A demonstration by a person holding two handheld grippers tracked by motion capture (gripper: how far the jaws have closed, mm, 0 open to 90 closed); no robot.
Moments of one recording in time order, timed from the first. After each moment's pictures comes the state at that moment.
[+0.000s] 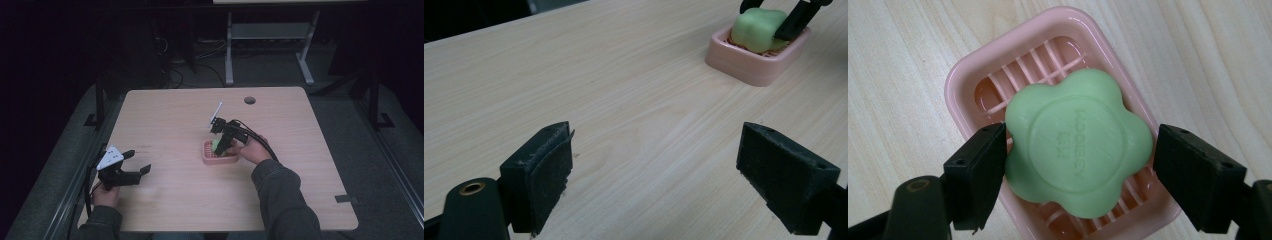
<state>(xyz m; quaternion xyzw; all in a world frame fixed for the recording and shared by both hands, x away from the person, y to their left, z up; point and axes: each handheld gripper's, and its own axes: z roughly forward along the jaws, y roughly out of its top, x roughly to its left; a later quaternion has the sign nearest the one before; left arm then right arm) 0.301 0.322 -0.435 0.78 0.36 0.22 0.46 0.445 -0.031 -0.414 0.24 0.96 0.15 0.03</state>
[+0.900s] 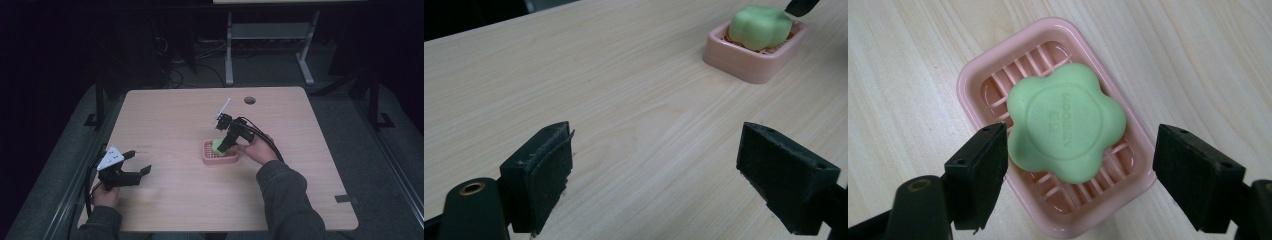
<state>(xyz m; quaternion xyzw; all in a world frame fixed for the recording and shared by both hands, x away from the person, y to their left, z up) 0.300 0.322 -0.436 0.78 0.36 0.22 0.46 0.438 -0.049 -0.396 0.26 0.95 0.19 0.04</state>
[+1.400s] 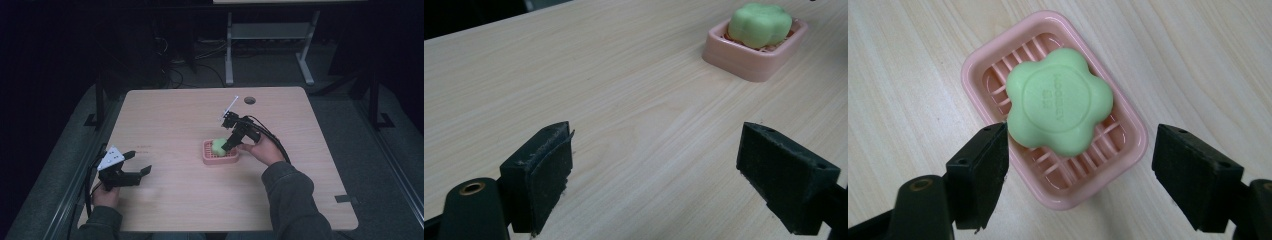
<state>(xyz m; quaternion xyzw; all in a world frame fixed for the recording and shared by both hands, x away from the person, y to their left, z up) 0.300 0.321 -0.436 0.79 0.36 0.22 0.45 0.434 -0.067 -0.386 0.27 0.94 0.20 0.04</state>
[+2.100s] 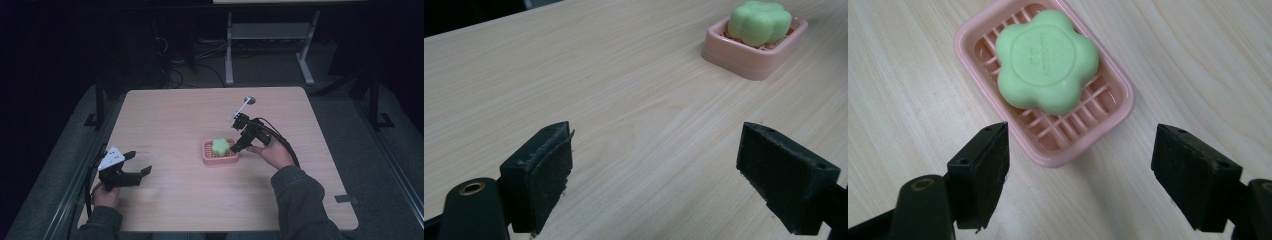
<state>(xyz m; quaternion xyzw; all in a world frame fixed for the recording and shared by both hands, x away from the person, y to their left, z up) 0.300 0.320 -0.436 0.79 0.36 0.22 0.45 0.424 -0.095 -0.385 0.30 0.93 0.20 0.04</state>
